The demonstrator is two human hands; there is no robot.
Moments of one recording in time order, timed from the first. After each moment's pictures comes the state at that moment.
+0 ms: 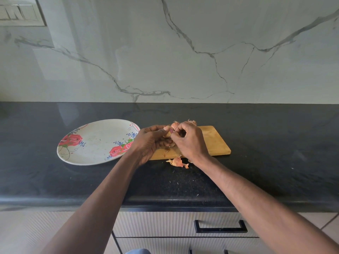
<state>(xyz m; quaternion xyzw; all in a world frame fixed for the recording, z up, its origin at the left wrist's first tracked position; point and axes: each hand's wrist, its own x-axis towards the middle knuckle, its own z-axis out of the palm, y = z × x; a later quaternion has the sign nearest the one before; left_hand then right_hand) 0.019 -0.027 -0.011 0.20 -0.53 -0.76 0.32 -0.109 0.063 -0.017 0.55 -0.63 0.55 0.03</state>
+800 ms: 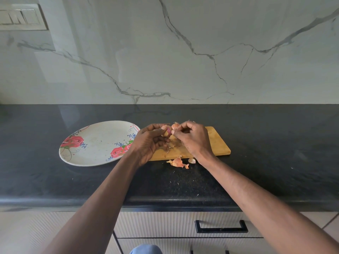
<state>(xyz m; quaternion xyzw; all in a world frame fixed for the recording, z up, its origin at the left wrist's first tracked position) 0.021 -0.025 -0.006 0.20 -0.52 -0.76 0.35 -0.118 0.069 -0.009 0.49 -0.64 0.59 -0.06</state>
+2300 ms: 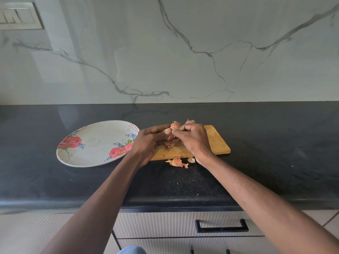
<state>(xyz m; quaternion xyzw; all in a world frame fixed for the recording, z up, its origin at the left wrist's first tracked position) 0.018 -0.017 -0.009 0.20 -0.53 -0.74 0.35 -0.115 0.068 -0.009 0.46 -0.64 0.60 -0.11</state>
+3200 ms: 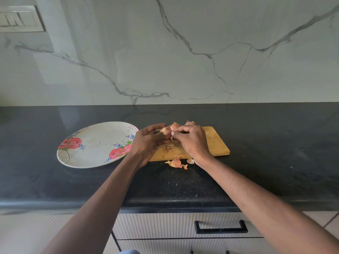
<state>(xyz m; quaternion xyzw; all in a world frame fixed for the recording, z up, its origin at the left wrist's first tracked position) 0.017 -0.024 -0.013 0.22 -0.50 -0.75 0.37 -0.118 0.063 -0.015 0.46 -0.64 0.61 -0.11</state>
